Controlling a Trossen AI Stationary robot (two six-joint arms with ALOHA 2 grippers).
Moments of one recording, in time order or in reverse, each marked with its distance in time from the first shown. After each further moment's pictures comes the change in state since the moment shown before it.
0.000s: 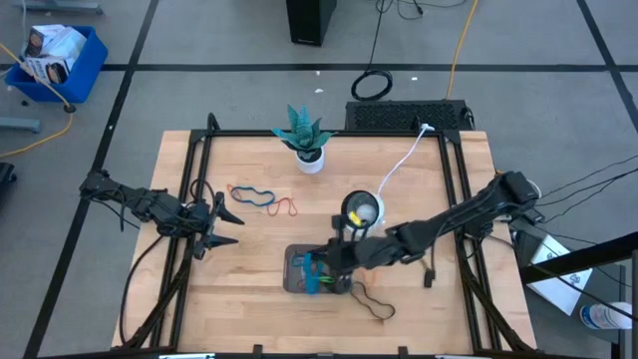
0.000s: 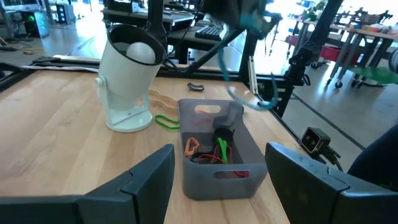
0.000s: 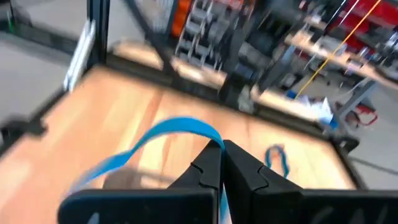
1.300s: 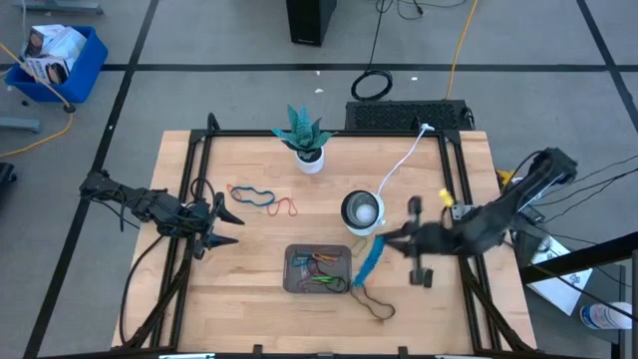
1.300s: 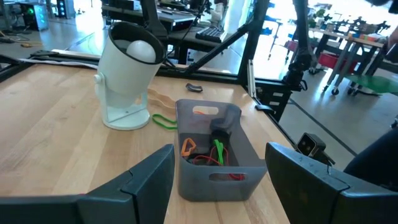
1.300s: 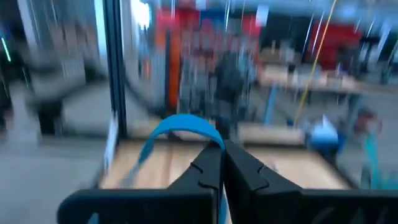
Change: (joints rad) left arm 0.000 0.000 0.000 0.006 0.000 -0.043; right arm 0.254 -0.592 -0.311 0.063 0.266 0.151
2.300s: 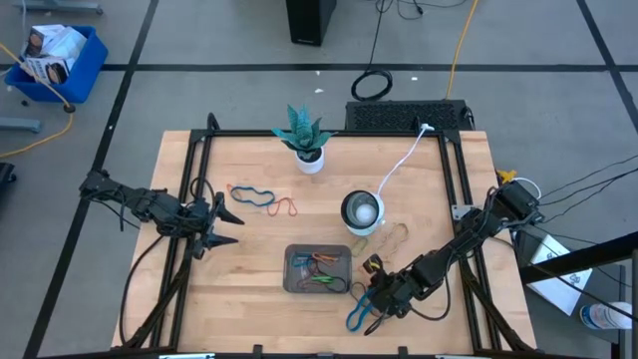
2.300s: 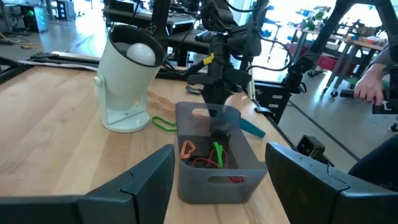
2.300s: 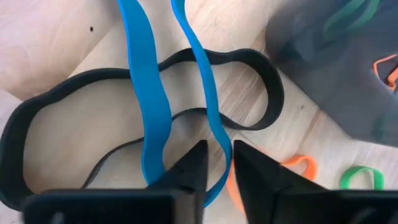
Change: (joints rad) left arm 0.000 0.000 0.000 0.010 0.000 0.000; right arm 0.007 0.653 -0.005 -0.466 -0.424 -0.023
